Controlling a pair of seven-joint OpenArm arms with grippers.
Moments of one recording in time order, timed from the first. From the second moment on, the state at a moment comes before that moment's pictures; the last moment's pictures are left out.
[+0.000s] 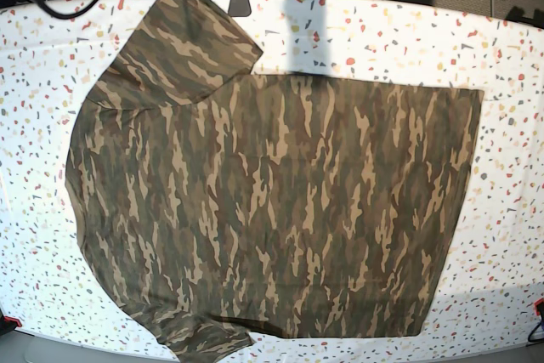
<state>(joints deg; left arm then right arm) 7.8 1.2 -19.6 11.6 10.5 -10.0 -0.8 -6.4 5.1 6.8 13.8 -7.0 3.7 -4.6</state>
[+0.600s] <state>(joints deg) 8.1 1.2 -19.6 11.6 10.5 -10.0 -0.8 -6.4 5.1 6.8 13.8 -7.0 3.9 -4.4</state>
